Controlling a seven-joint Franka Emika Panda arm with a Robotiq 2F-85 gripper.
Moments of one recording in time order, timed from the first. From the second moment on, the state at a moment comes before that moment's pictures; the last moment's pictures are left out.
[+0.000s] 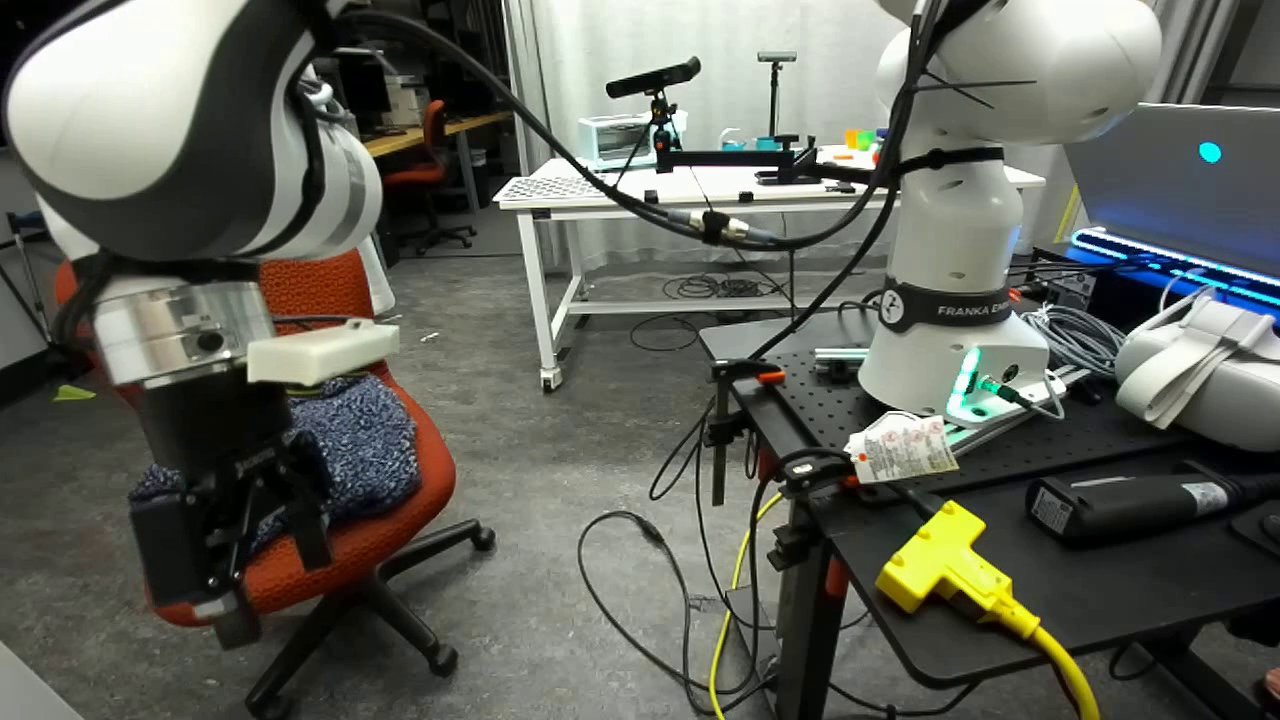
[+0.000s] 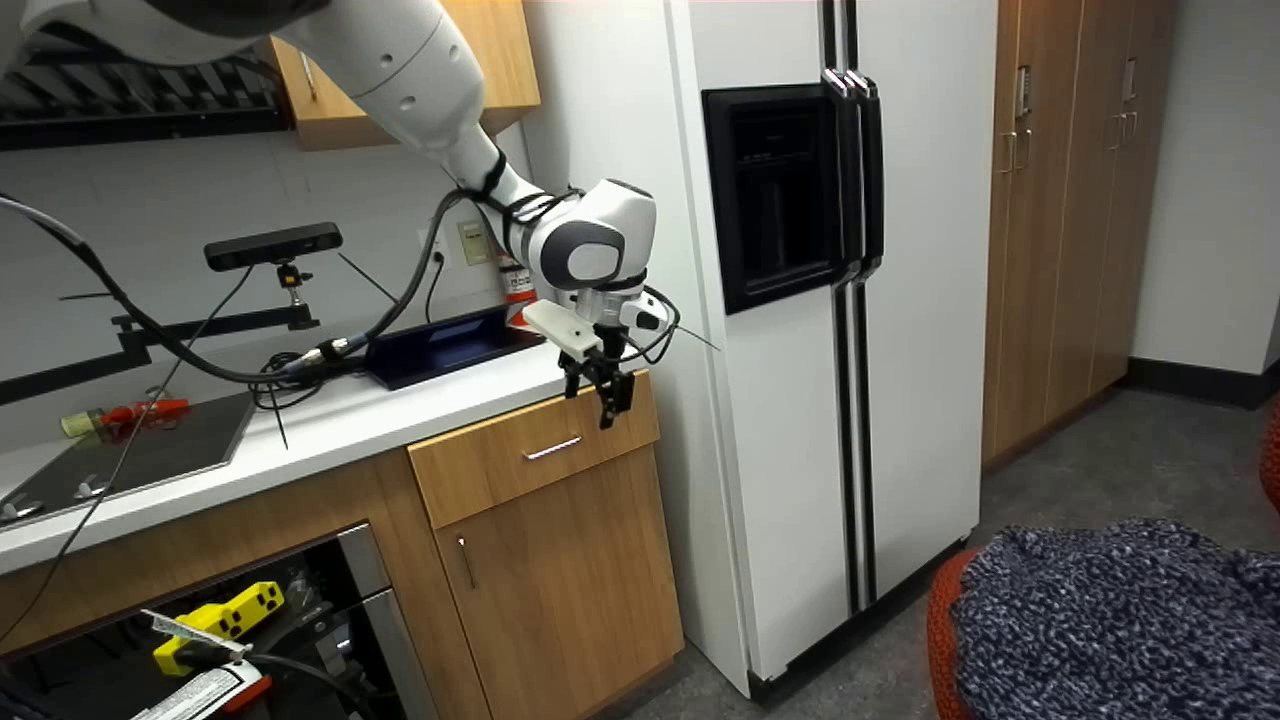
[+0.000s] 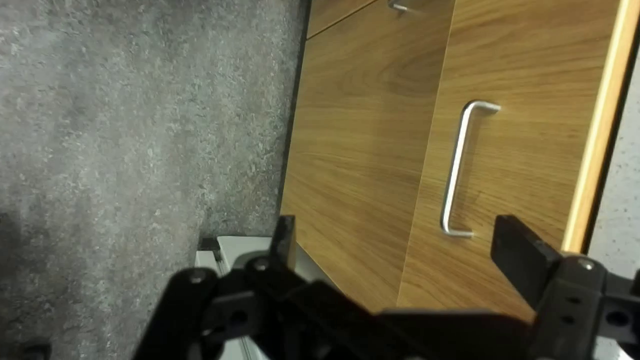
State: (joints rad) arm 0.02 0.68 0.18 -1.72 0.36 2.31 -0.05
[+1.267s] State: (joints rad) arm -0.07 0.90 0.36 -1.67 0.41 2.52 -0.20
